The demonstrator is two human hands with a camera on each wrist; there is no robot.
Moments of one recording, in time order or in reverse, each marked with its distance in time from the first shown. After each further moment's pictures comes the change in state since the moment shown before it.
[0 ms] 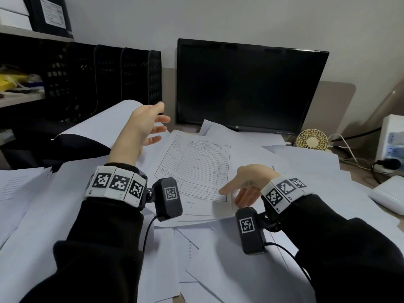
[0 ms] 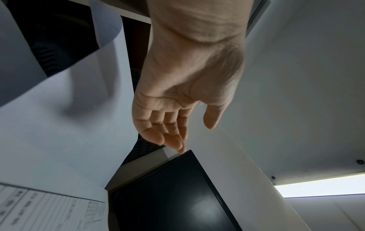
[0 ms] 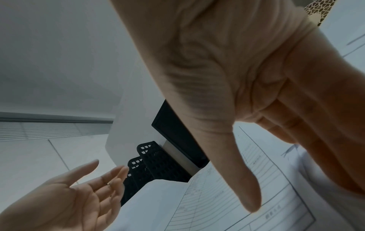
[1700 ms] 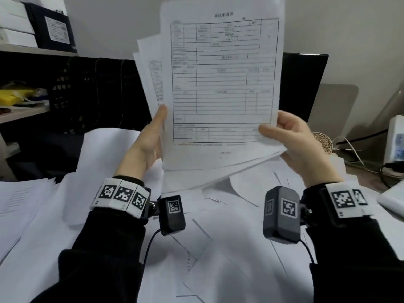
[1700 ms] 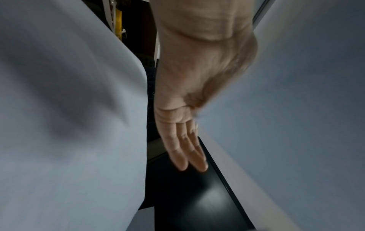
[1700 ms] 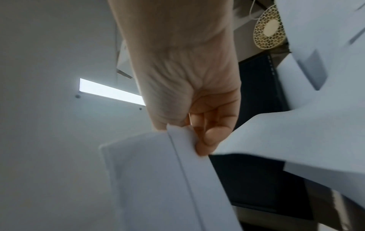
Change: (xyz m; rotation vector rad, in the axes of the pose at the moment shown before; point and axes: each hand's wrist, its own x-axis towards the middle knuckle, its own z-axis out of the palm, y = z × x) left_hand 0.003 -0.010 0.020 -0.345 -0.246 -0.014; right_hand -0.042 0.016 -0.061 0.783 0.466 -0.882
